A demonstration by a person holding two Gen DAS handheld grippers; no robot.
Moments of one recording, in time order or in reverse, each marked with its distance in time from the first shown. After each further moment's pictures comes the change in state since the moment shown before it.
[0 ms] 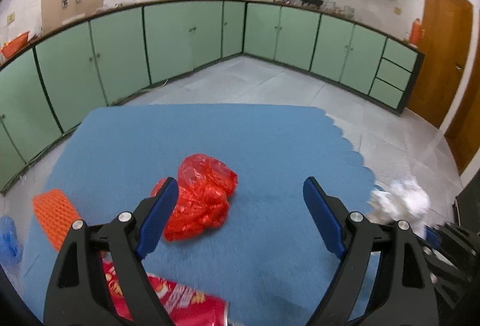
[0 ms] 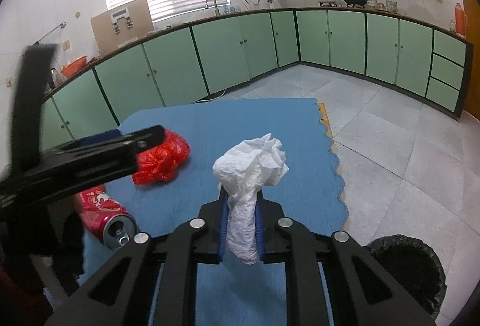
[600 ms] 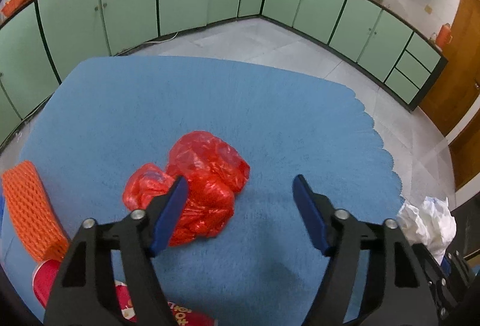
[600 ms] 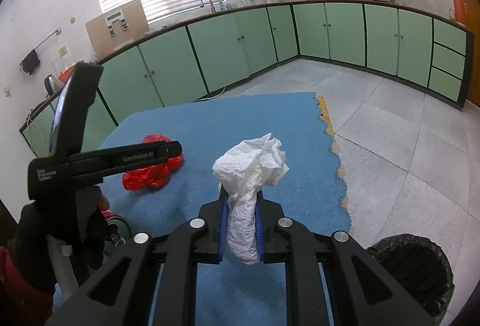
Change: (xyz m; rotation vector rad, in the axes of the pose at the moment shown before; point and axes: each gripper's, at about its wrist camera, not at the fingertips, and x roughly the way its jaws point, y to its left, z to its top) left arm 0.062 0.017 0.012 -0.128 0.194 0.009; right arm 0.014 -0.011 -0.001 0.042 0.012 0.012
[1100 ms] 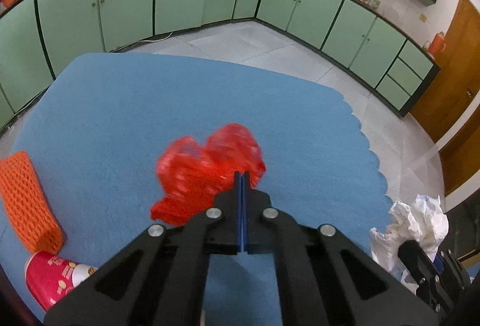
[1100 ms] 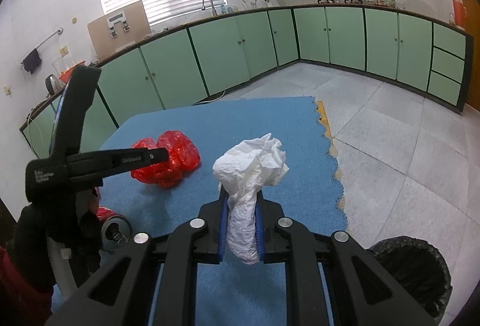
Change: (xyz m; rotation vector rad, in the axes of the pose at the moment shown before) left arm -0.015 0.001 -0.013 -0.028 -0.028 -0.067; right arm -0.012 0.009 0.001 -0.016 -0.026 -0.010
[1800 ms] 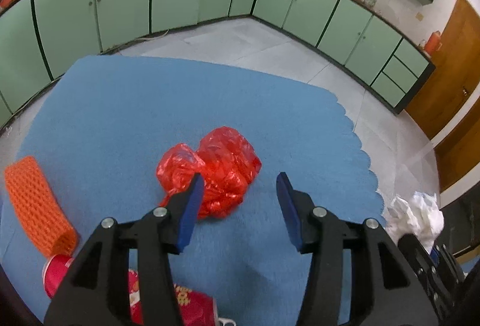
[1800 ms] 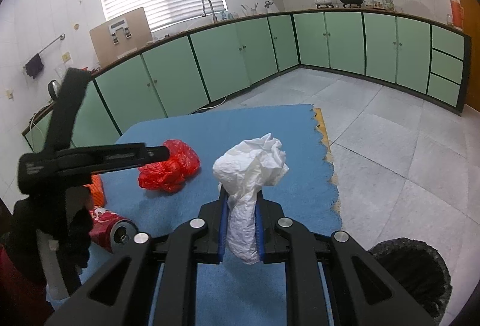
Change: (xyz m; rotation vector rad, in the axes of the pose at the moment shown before) left arm -0.005 0.006 0.011 0.002 0.039 -0.014; right arm -0.004 -0.008 0.007 0.011 -0.018 0.017
